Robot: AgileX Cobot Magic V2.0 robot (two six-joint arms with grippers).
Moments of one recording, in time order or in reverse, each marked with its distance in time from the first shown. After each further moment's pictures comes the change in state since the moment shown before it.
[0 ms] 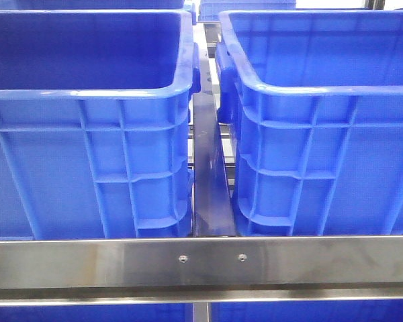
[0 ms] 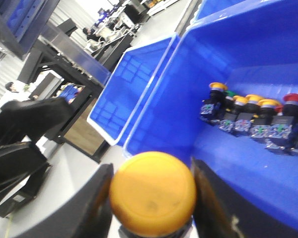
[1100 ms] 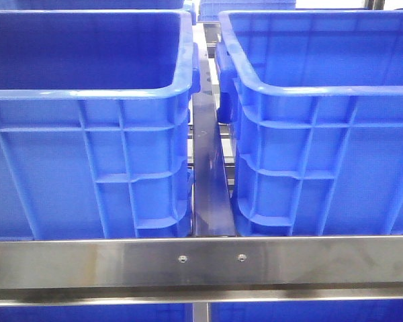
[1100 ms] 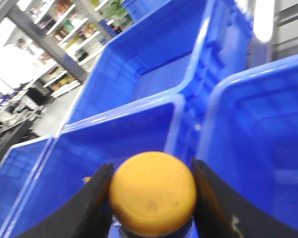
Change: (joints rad) left arm -0.002 -0.407 0.451 0.755 -0.084 -0.749; right arm -0.427 0.000 0.000 -0.038 -0.049 -0.039
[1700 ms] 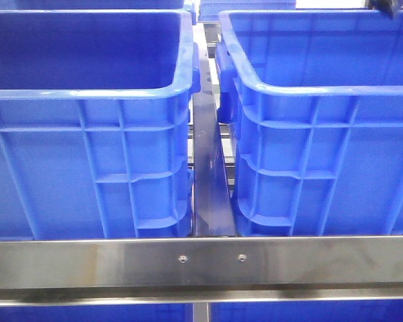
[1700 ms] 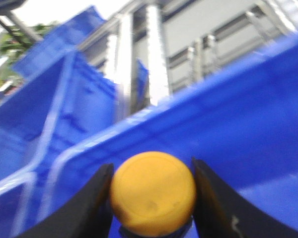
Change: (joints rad) left arm 0.000 0.000 0.005 0.016 -0.019 0.002; right arm -0.301 0.103 0.000 -0.014 -0.091 0.000
